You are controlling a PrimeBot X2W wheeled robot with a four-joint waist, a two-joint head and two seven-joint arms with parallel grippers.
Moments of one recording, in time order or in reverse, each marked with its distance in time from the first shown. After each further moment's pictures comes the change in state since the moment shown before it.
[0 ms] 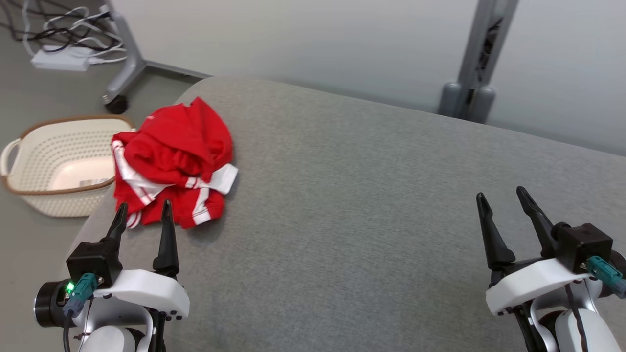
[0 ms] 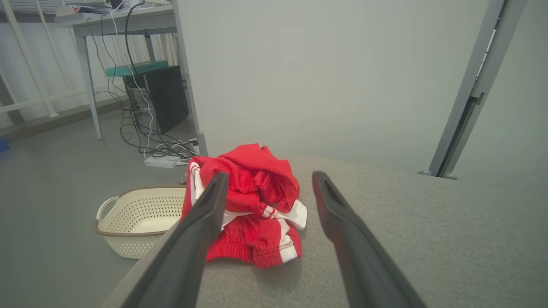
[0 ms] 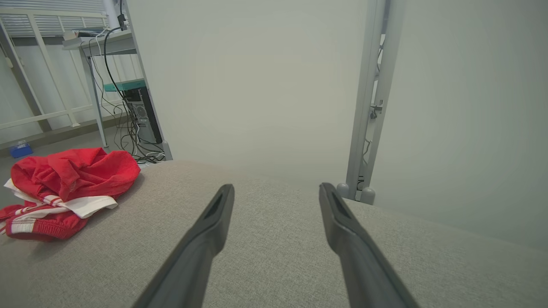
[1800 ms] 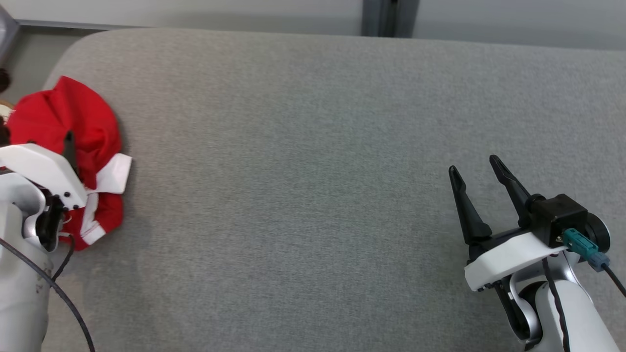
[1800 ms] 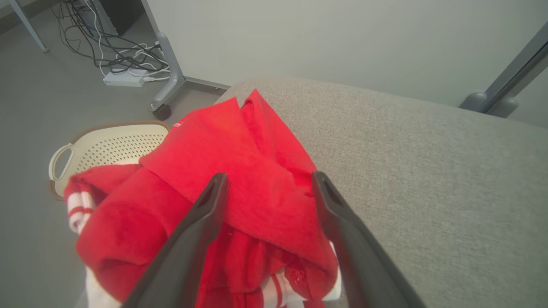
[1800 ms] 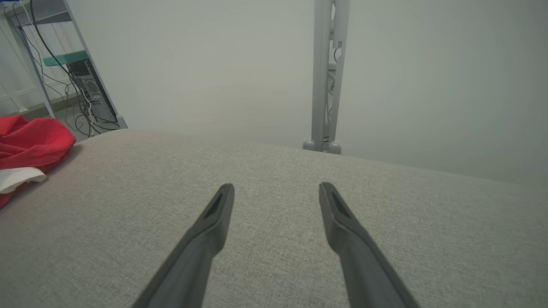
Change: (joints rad) left arm -0.635 0.152 0.068 0.783 -0.148 -0.182 0.190; right arm -0.108 -0.004 0.087 0.006 -0.021 0.000 0.008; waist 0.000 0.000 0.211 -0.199
